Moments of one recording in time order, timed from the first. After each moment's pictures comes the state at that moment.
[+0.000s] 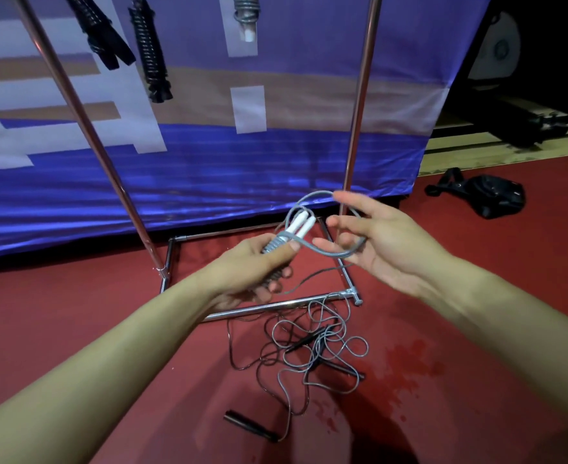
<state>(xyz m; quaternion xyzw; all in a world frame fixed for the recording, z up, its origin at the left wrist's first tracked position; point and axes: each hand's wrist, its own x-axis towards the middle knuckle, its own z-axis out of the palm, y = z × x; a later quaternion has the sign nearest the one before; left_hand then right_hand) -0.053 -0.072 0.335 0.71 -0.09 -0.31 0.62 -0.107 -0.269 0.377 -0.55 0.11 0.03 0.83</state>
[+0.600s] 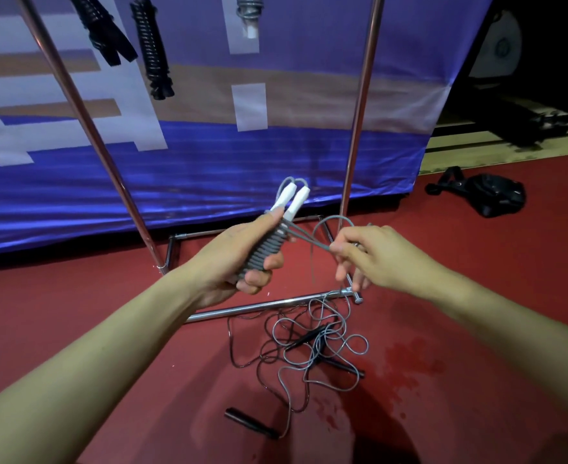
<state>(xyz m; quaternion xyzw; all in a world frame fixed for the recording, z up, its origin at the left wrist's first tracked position) -0.058 -0.051 0.362 0.61 -0.11 -0.36 0.69 -0.105 -0.291 0.350 -0.92 -0.05 0.04 0.38</state>
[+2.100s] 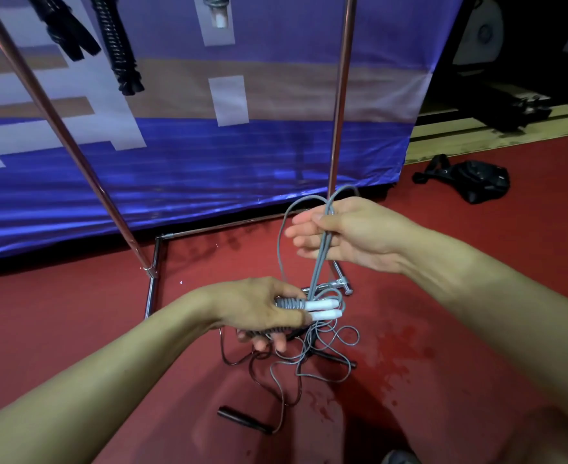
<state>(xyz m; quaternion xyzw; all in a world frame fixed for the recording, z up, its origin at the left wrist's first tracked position) -0.079 -0.085 0.329 0.80 -0.25 -0.45 0.29 -0.095 -0.276 0.376 -0.64 0.09 0.16 0.74</state>
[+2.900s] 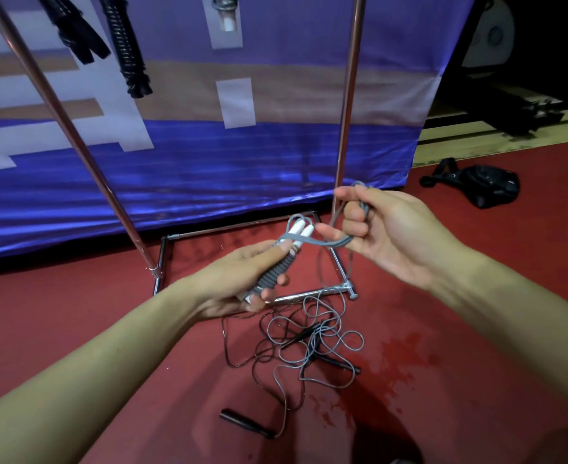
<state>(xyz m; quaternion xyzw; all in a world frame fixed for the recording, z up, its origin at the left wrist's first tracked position) -0.054 -0.075 0.327 0.64 -0.08 -0.42 0.64 -0.115 -0.286 0.389 -0.50 0.08 0.02 0.86</state>
